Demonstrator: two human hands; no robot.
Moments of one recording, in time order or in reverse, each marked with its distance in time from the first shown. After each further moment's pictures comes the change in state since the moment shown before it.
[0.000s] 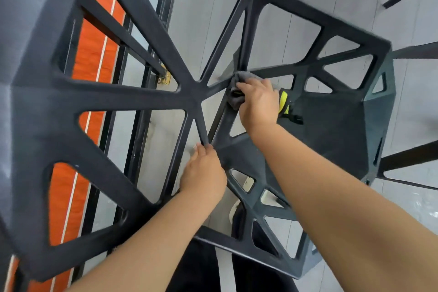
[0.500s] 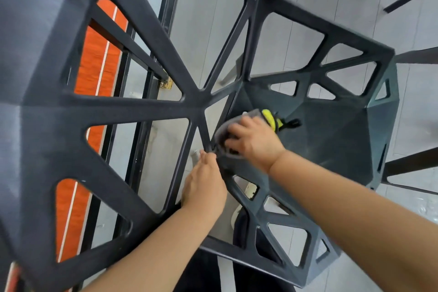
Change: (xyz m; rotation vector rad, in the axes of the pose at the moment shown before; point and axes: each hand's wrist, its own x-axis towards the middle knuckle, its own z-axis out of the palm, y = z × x) left_hand -0.003 -0.007 0.009 -0.069 0.121 -0.015; right_hand -0.041 0.027 0.011 -0.121 -0.060 -0.811
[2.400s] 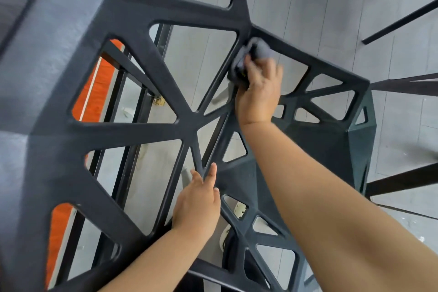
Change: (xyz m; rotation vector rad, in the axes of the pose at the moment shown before) left_hand 0.004 0.000 0.001 0.140 -0.085 0.112; right_hand 0.099 0.045 -0.059 0.054 0.797 0.755
